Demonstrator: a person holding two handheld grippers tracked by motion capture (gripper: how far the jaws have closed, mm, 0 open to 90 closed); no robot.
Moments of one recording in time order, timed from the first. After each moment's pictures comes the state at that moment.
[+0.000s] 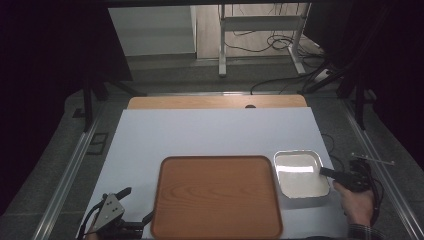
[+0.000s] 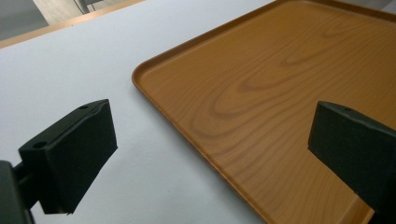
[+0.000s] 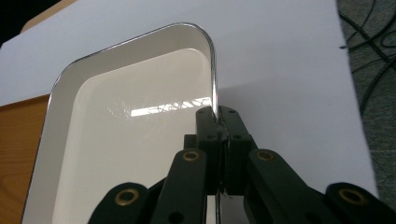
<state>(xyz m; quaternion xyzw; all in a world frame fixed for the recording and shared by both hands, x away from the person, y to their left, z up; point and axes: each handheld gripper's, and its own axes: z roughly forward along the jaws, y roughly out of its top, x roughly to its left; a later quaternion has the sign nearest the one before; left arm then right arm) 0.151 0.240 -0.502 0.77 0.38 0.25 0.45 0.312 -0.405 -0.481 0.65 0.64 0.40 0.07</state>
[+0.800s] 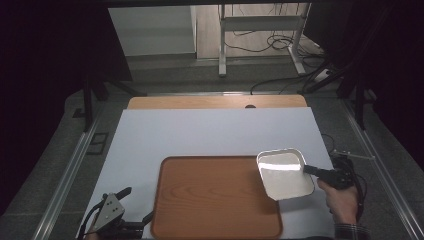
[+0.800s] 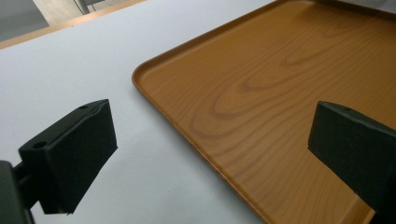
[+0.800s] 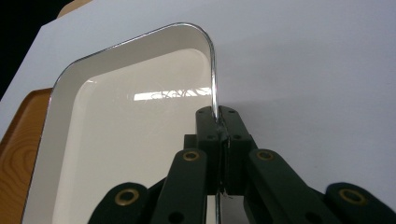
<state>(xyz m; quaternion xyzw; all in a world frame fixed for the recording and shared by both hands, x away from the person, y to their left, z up) 0.151 0.239 -0.502 0.77 0.38 0.25 0.45 0.314 -0.358 -0.473 0.62 0.67 0.41 0.04</state>
